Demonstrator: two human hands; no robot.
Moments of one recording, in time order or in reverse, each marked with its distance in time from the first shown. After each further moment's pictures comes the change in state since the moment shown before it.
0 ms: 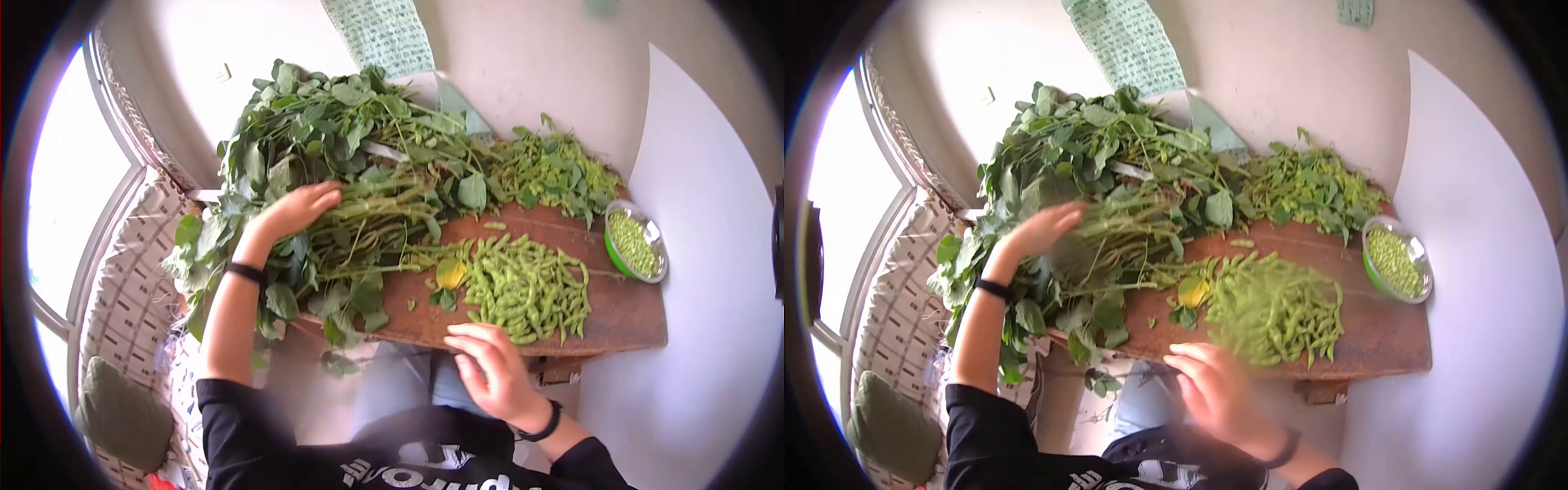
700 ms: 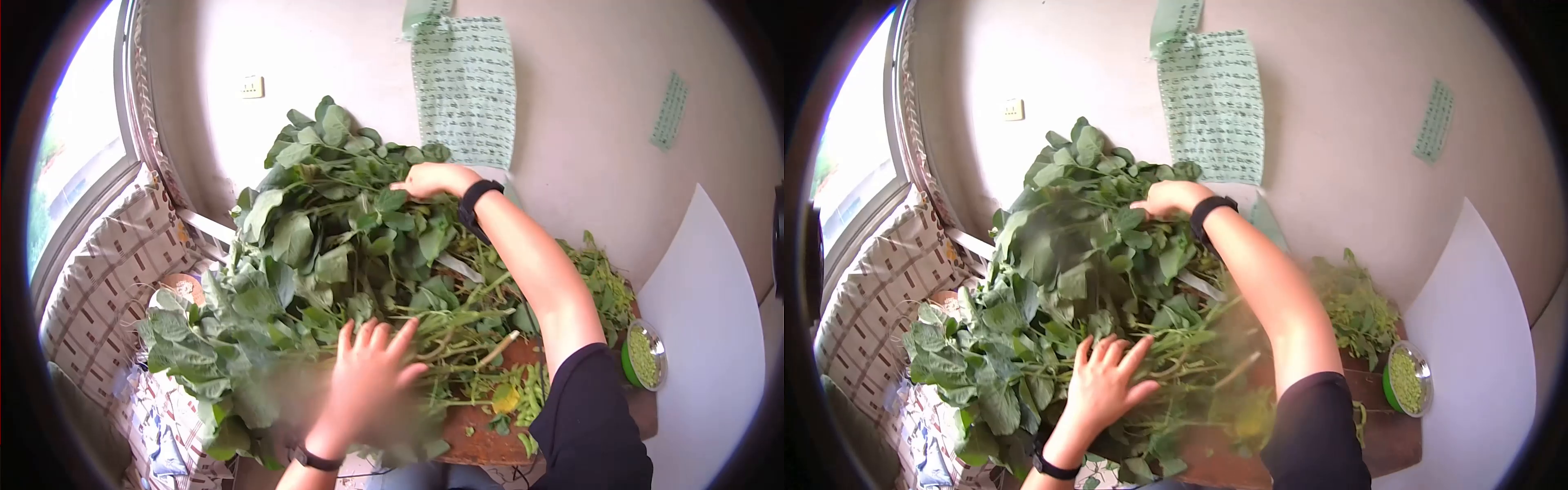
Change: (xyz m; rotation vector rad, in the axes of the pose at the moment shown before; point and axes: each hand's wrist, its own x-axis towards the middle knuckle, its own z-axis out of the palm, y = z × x) left_hand -0.044 0.014 0.047 0.255 0.417 -0.002; right_hand 0.504 0.184 0.171 -0.751 -0.802 -0.054
